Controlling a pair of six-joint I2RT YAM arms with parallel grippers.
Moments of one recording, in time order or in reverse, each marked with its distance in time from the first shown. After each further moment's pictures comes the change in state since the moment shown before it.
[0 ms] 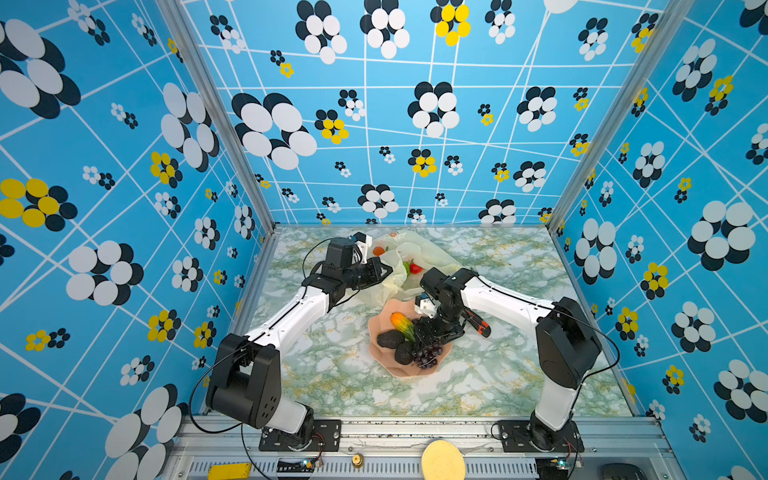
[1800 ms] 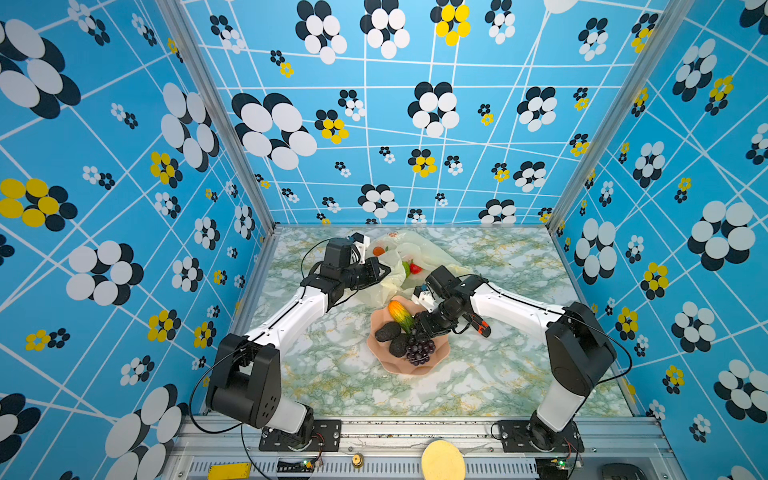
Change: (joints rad) left arm 0.014 0.000 -0.006 -0.002 0.001 -0.008; right arm -0.036 -0.083 -0.154 0.343 -0.077 0.040
